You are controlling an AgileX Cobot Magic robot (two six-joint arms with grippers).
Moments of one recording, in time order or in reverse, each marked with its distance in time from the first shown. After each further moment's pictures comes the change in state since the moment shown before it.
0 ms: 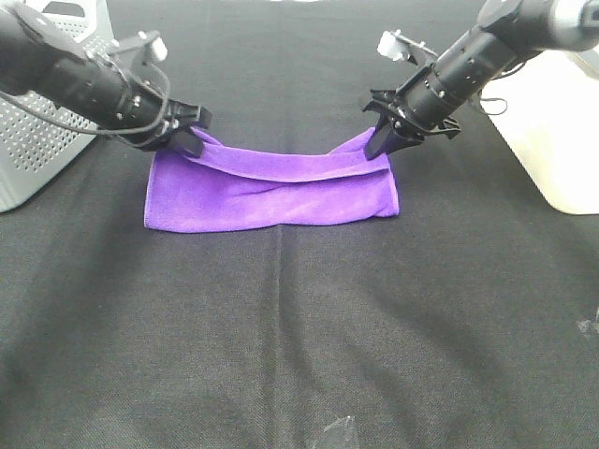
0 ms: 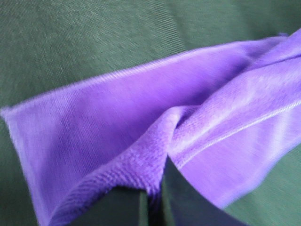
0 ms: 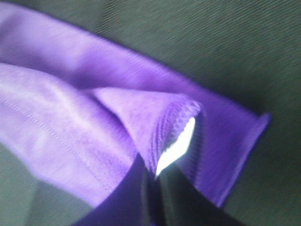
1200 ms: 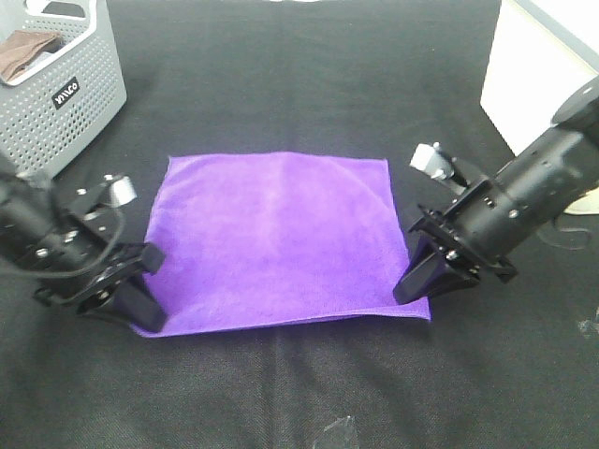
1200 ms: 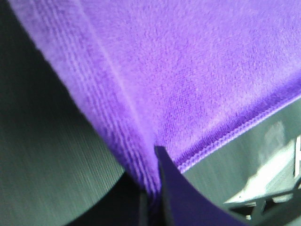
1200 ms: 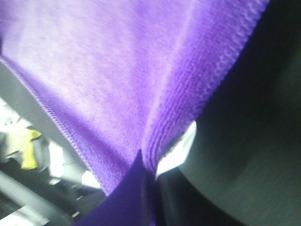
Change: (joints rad) left arm 0.000 -0.329 0.697 -0.062 0.222 0.005; right arm -0.004 -0.491 0.993 0.224 -0.011 -0.228
